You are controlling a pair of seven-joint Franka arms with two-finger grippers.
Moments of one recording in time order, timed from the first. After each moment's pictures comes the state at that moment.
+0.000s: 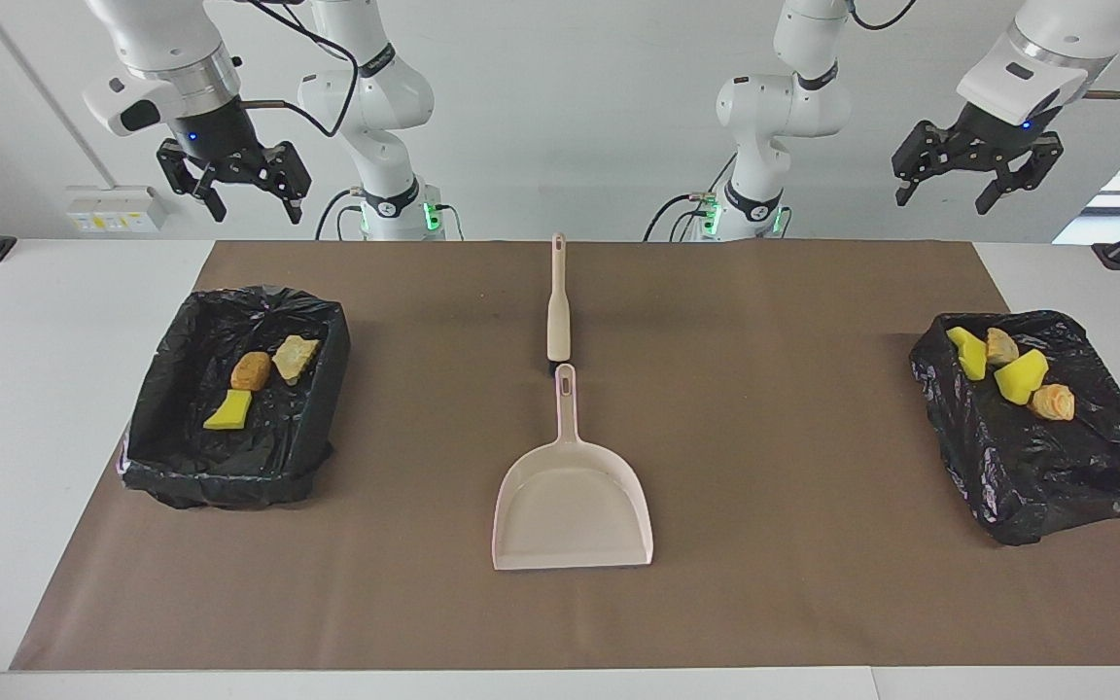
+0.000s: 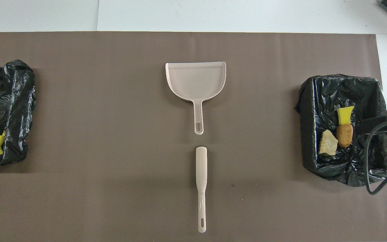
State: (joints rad) left arm -0.16 -0.01 0.09 -1.37 0.02 1.29 0.16; right arm 0.05 -0.13 -0.05 -1.63 -0.02 1.49 0.04
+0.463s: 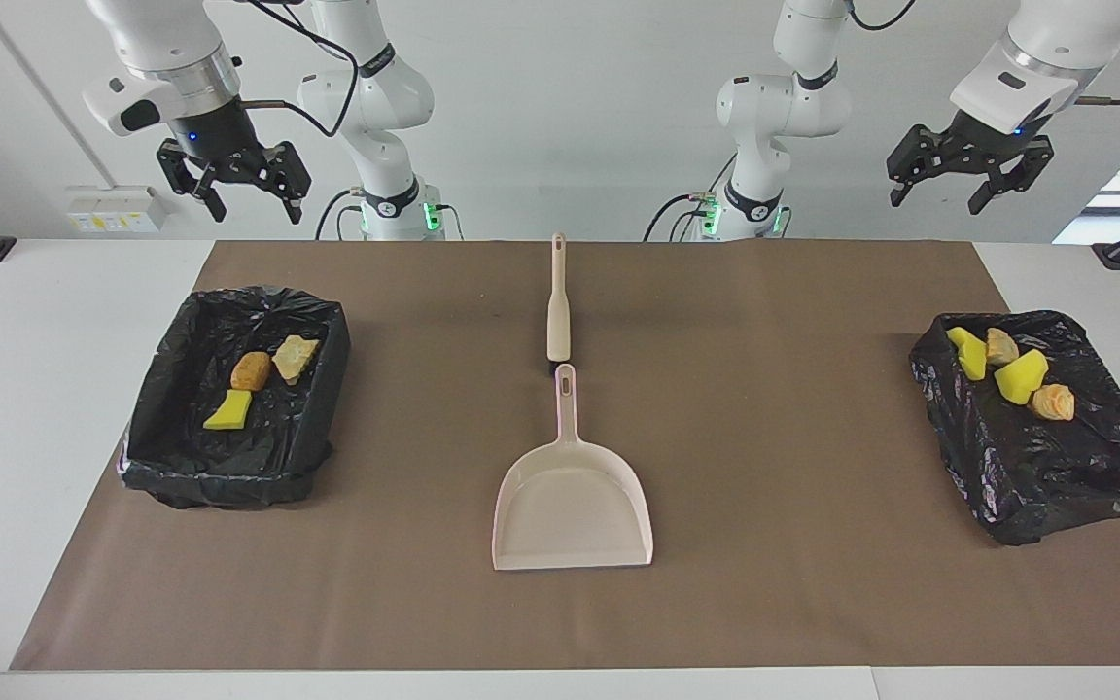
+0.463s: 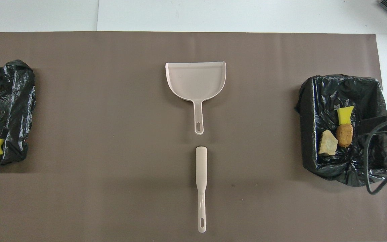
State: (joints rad) left arm -0.16 -0.02 0.09 -1.41 0.02 1.29 0.13; right arm 0.05 -0.13 -0.05 -1.63 -0.02 1.49 0.04
